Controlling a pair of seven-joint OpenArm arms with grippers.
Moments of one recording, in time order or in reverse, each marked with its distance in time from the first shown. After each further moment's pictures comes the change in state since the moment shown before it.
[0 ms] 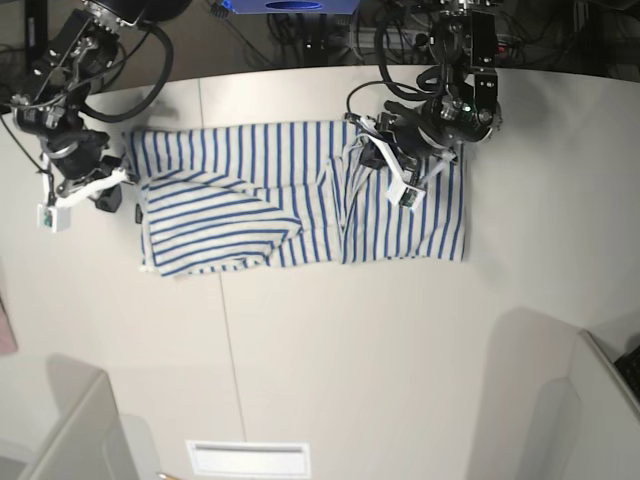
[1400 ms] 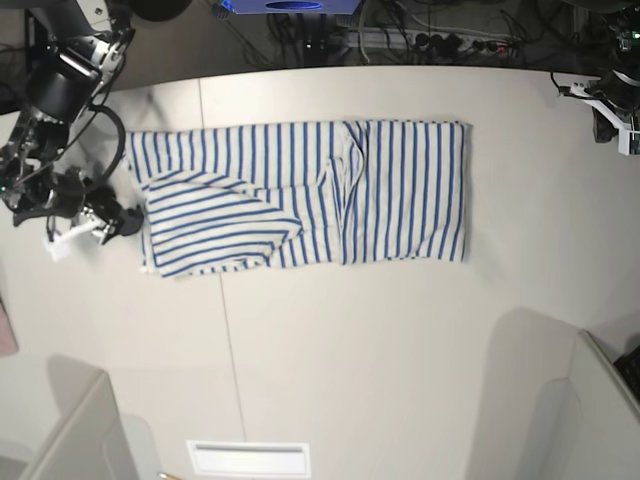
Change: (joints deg) left arm 11.7 -10.1 -54.3 4.8 -0.1 -18.8 -11.3; right arm 21.9 15.2 -1.1 -45.6 13.1 0.0 -15.3
